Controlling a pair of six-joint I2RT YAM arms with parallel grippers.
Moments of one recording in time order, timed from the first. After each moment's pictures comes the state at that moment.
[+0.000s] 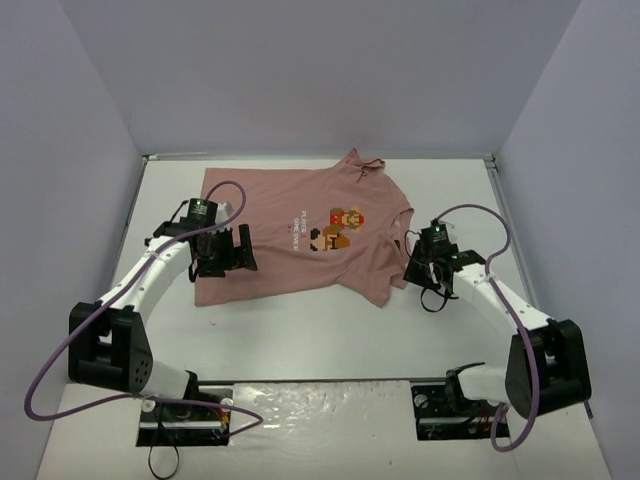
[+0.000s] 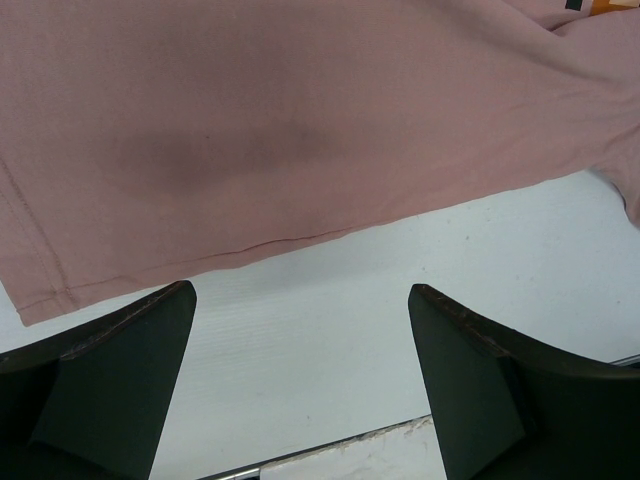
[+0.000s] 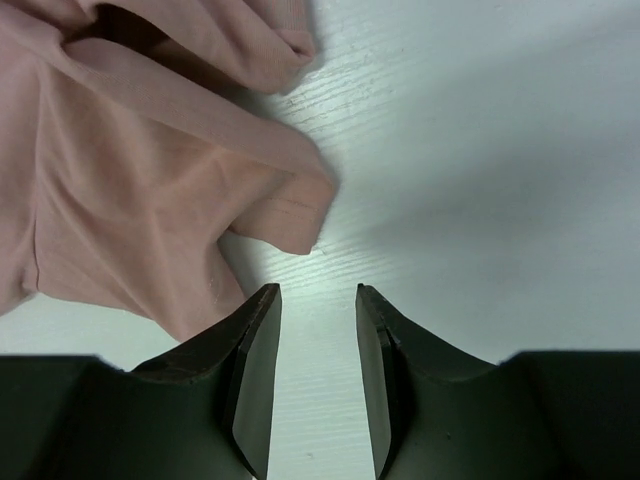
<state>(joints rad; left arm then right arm) -0.18 1.42 1.06 -0.74 0.23 -0.35 0.25 1.26 0.73 -0.49 0.12 0.58</state>
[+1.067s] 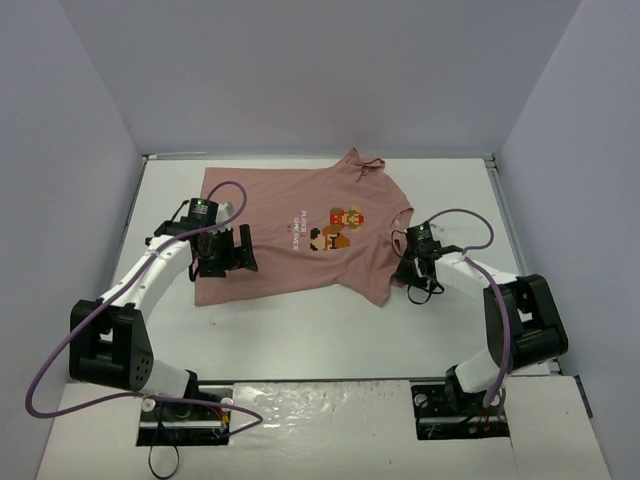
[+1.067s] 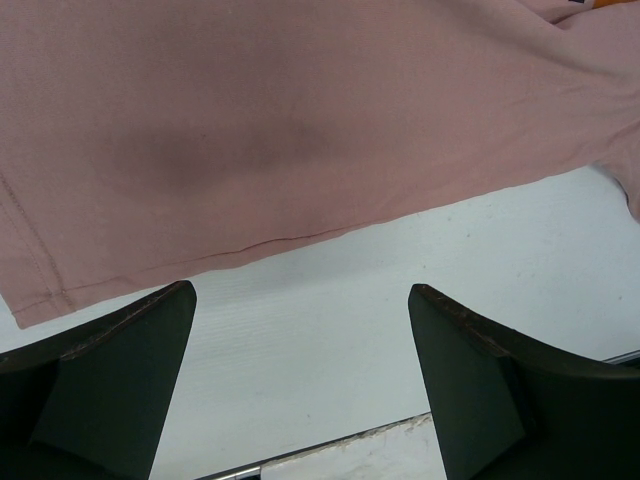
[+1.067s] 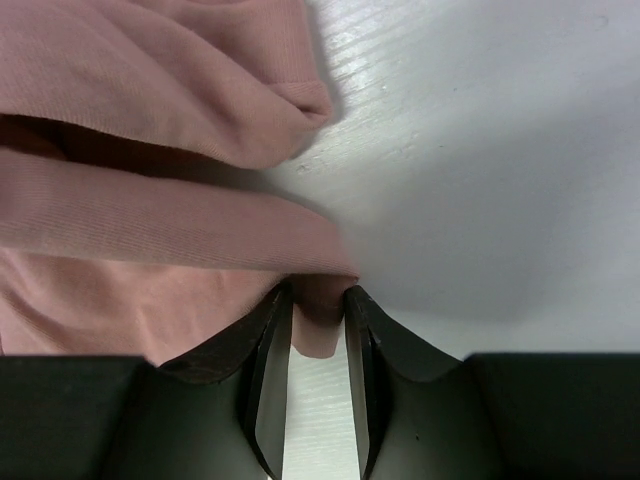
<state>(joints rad) -0.18 1.43 1.06 -0.74 0.24 -0.35 0.28 1.52 0.73 -0.29 0.14 0.68</state>
